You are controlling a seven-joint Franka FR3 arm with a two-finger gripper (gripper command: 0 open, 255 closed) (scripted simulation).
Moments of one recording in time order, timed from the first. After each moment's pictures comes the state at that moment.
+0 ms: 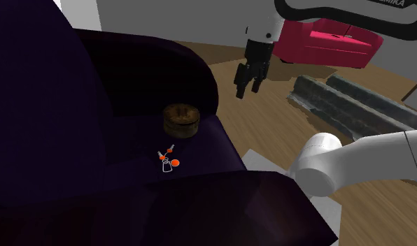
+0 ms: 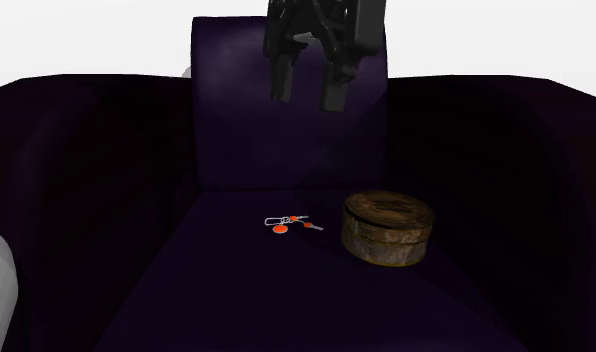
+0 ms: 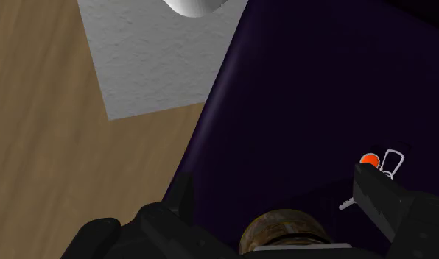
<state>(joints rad) -0.02 -0.74 0.03 -2.28 0.08 1.44 0.14</state>
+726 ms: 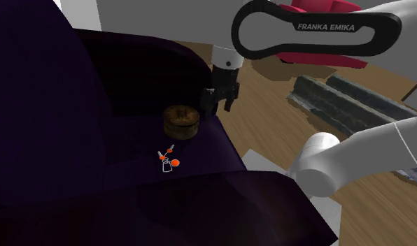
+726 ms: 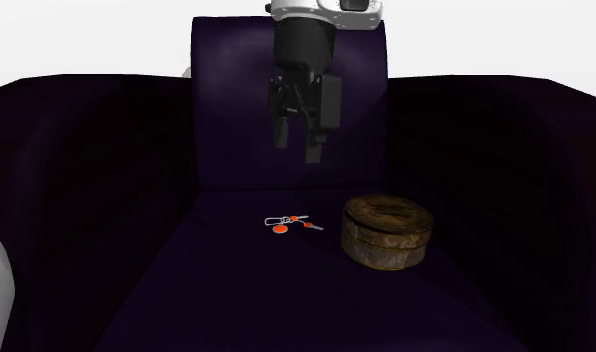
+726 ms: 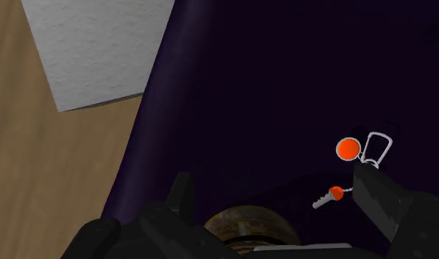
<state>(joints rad) 0.01 -0.59 0.19 -2.37 0.16 1.69 0.31</state>
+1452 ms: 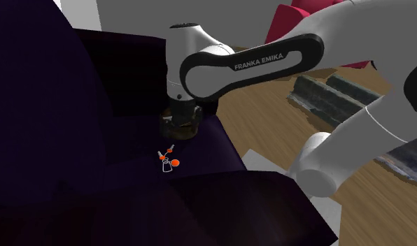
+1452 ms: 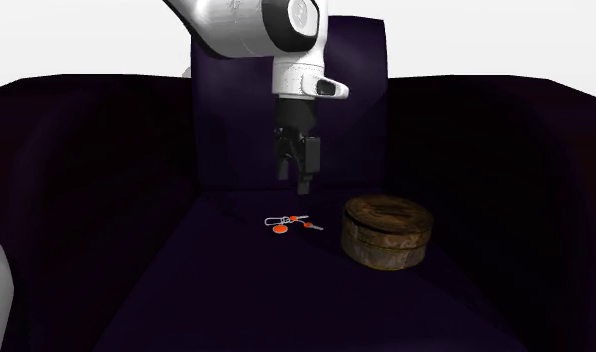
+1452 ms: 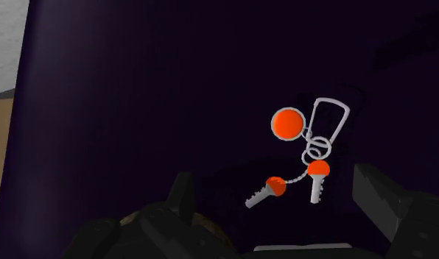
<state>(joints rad) 0.03 -0.26 0.39 -2.31 0.14 1.98 0.56</state>
